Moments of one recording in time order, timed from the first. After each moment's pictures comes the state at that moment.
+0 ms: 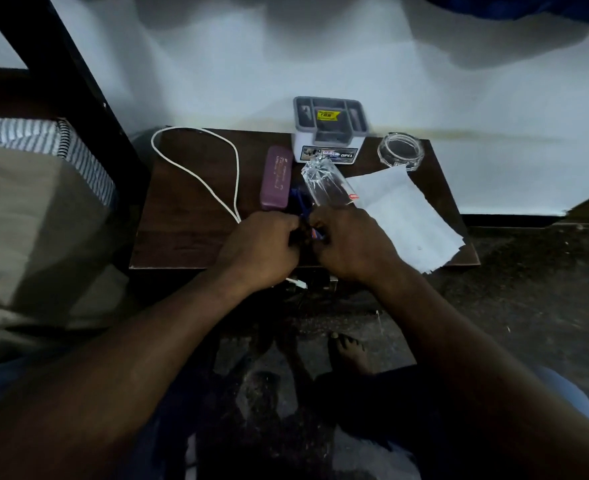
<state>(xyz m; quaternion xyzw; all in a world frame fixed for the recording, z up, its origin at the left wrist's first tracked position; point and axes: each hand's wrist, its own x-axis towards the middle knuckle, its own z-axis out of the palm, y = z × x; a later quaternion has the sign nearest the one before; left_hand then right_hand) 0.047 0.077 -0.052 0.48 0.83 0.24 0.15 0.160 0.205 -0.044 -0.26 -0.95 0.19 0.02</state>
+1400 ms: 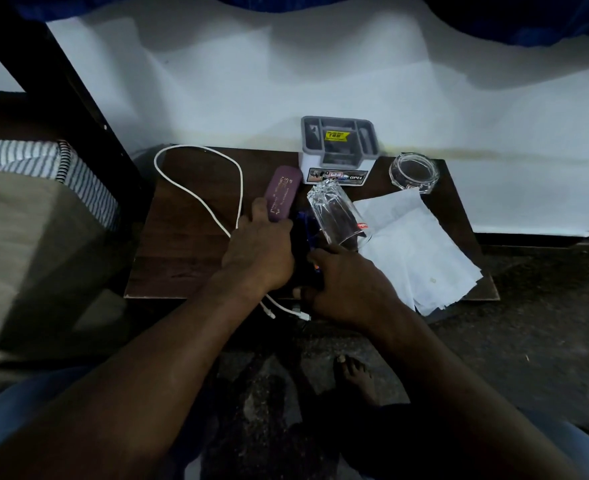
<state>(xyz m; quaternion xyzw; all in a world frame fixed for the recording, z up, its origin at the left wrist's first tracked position) 0.018 0.120 -0.063 0.39 0.90 0.10 0.16 0.151 0.209 -0.071 -0.24 -0.95 0.19 -0.03</state>
